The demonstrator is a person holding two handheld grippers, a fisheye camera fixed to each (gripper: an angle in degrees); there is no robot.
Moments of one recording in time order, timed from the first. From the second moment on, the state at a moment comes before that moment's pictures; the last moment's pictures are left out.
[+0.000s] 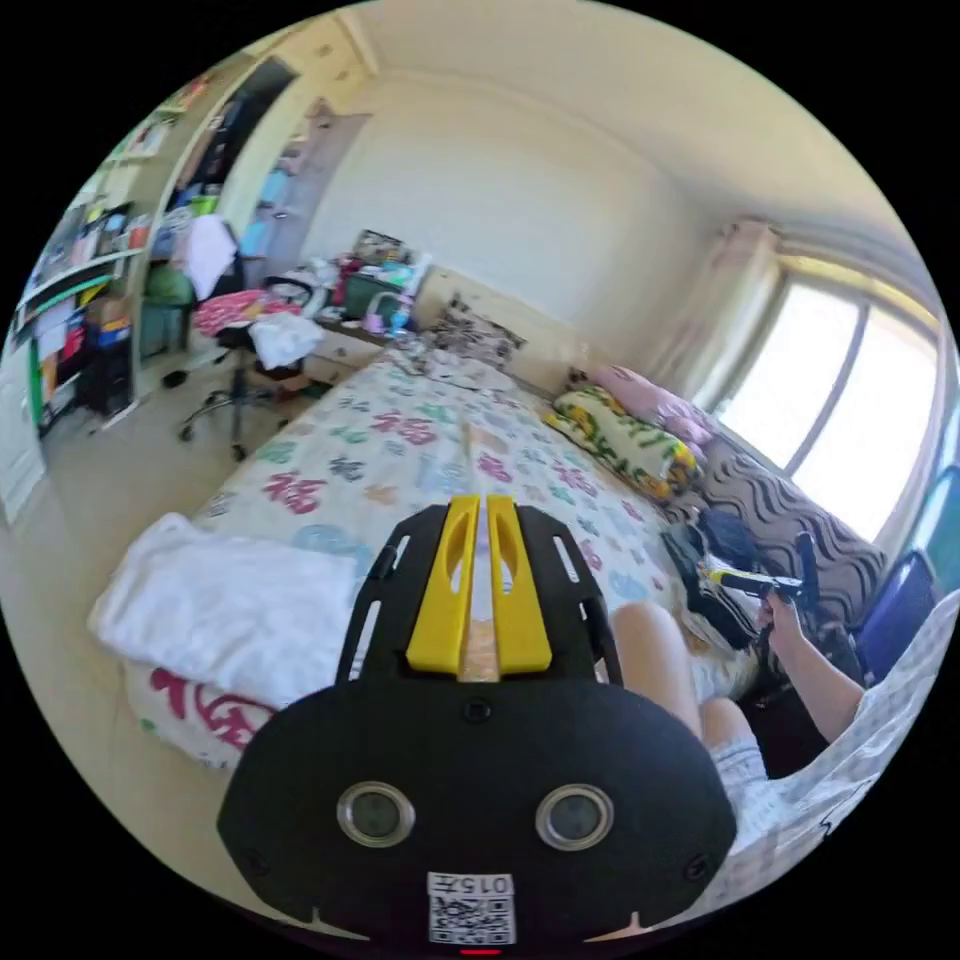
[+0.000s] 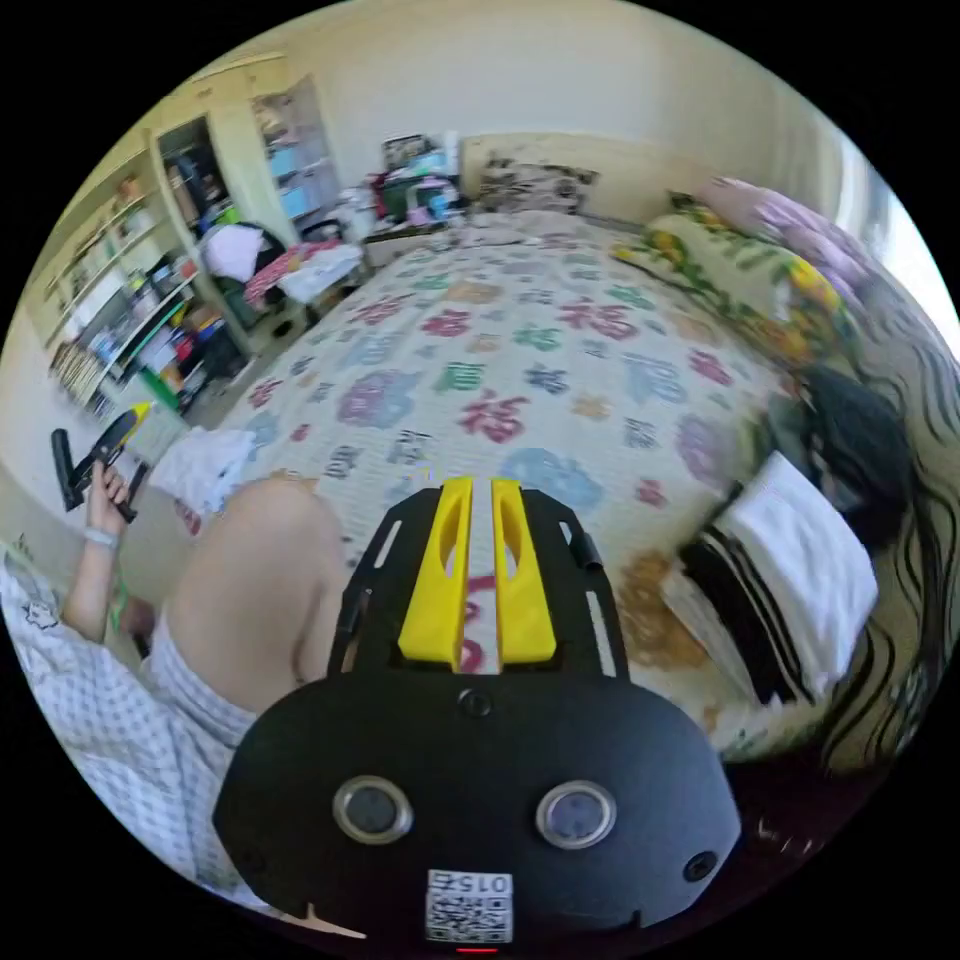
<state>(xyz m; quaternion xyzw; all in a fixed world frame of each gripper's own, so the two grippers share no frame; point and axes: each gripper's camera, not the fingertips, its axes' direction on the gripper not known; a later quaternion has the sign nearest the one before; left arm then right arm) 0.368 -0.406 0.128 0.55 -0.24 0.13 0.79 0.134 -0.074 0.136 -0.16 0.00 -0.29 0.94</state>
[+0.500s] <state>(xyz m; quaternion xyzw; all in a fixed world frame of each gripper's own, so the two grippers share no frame) 0.650 -0.602 0.435 0.36 -0.16 0.34 0.85 0.326 -0.192 0.082 -0.20 0.28 -0.38 0.86</state>
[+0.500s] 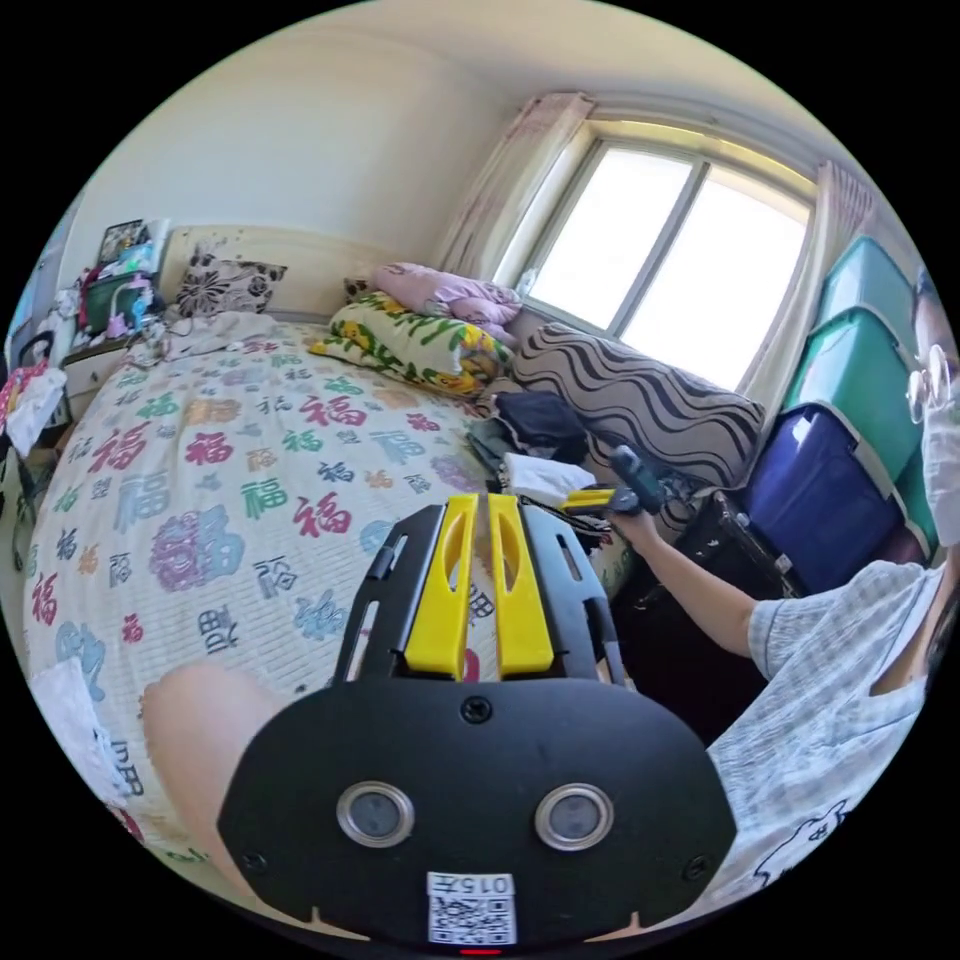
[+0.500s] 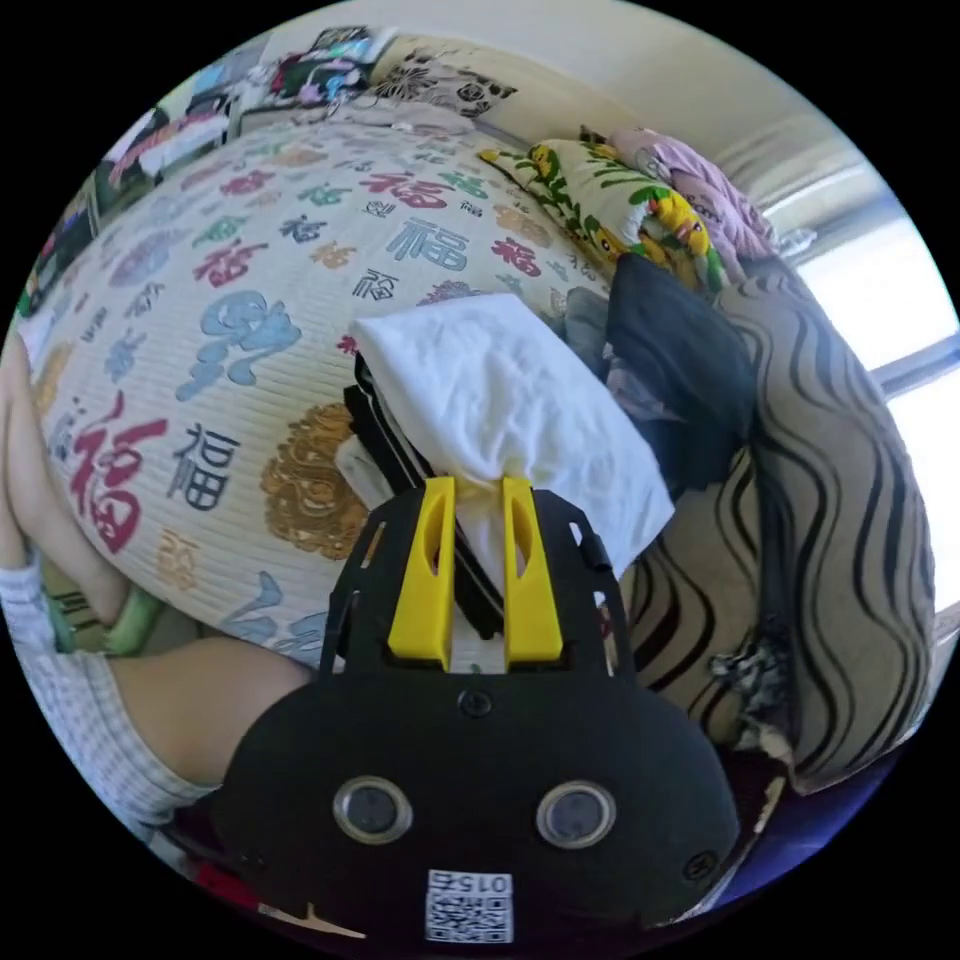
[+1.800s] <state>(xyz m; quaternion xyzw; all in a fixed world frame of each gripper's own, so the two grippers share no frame) 0.515 -0.590 0.255 0.45 -0.03 0.31 0.84 0.252 -0.267 -0.187 -0.13 -0.31 -0.16 0.93</state>
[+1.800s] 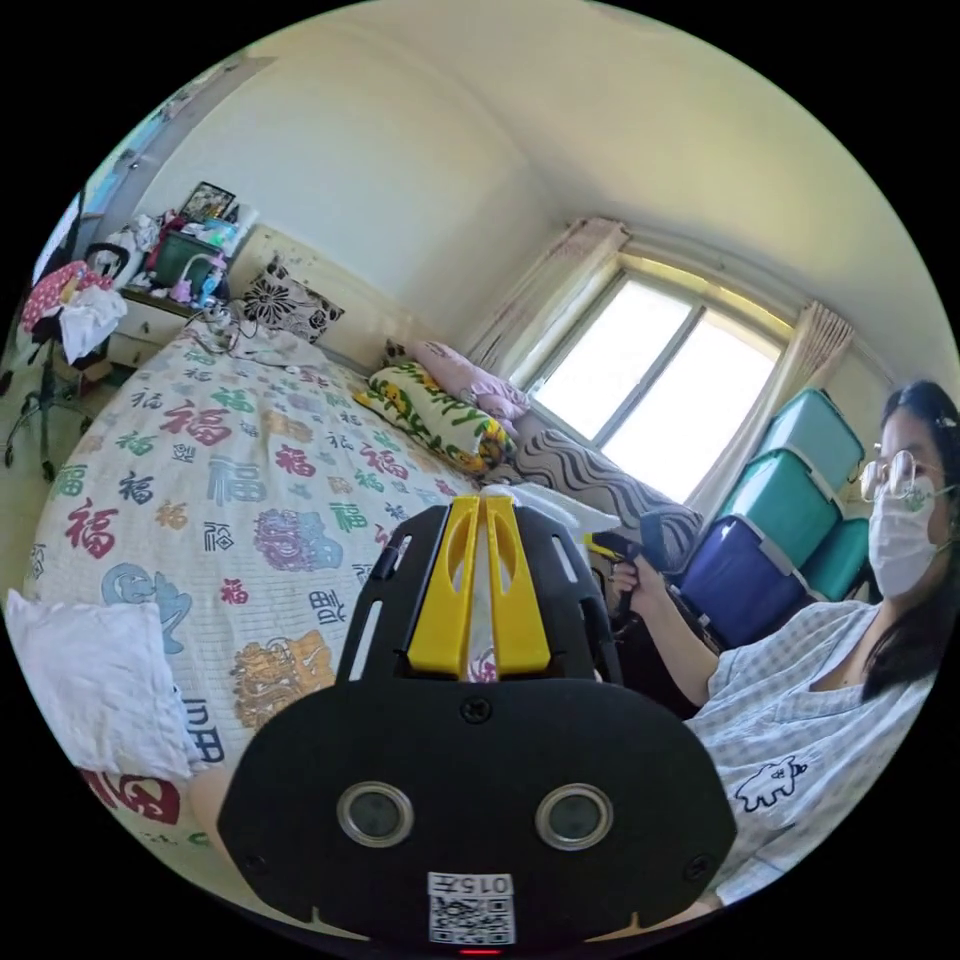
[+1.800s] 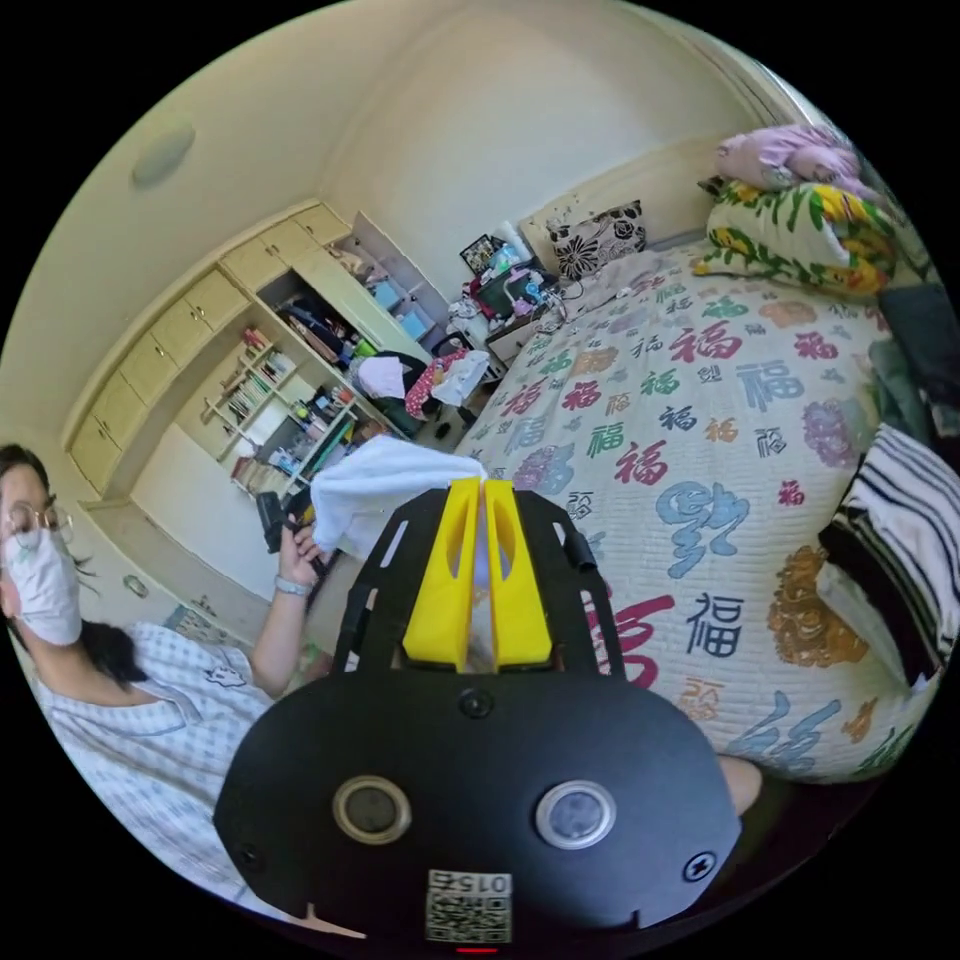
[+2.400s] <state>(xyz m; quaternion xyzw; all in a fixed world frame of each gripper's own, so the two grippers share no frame) 0.579 -0.599 0.255 0.37 -0.02 0.38 0.85 0.108 -0.146 -0.169 -0.24 -0.36 -0.38 0.82</state>
